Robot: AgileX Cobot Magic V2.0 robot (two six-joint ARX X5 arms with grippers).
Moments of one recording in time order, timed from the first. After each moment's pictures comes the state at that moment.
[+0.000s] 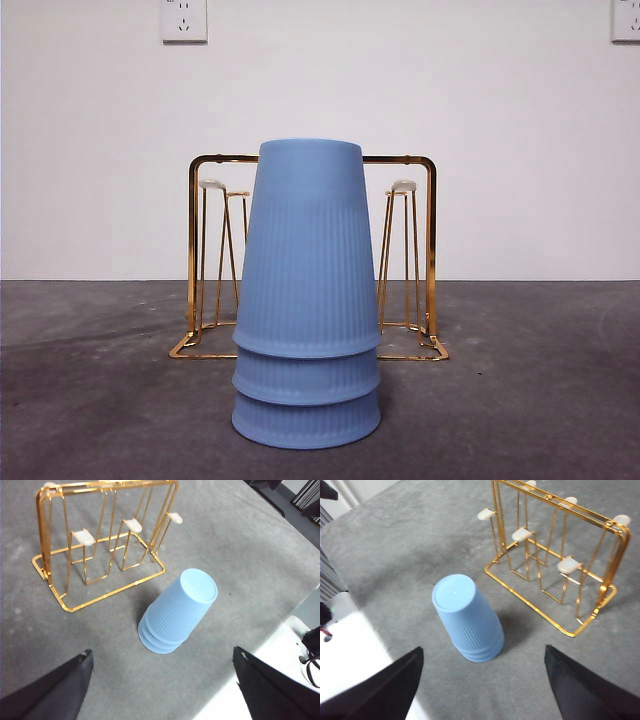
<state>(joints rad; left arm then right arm) -0.28 0.60 0.95 -0.96 0.52 -0.01 0.47 0.74 0.96 -0.83 -0.45 -0.02</state>
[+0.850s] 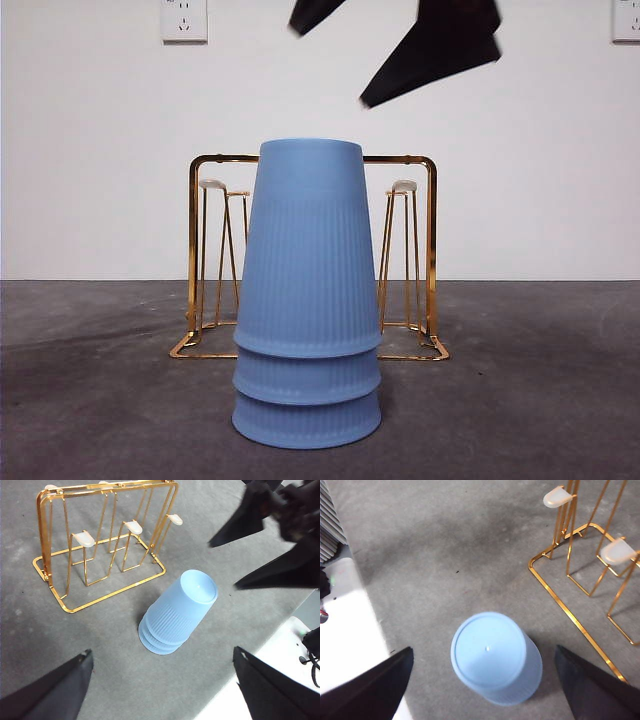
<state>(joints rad) -0.28 0.60 0.95 -0.96 0.52 -0.01 0.78 1.24 1.08 -0.60 -0.34 -0.02</state>
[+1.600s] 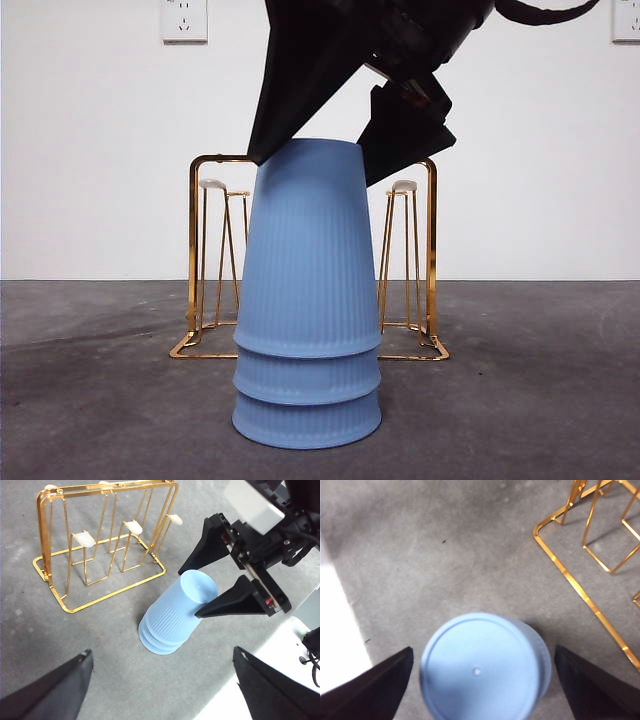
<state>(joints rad) -0.28 0.60 0.95 -0.96 0.52 -0.01 0.82 1.41 1.08 -0.56 -0.29 -0.02</state>
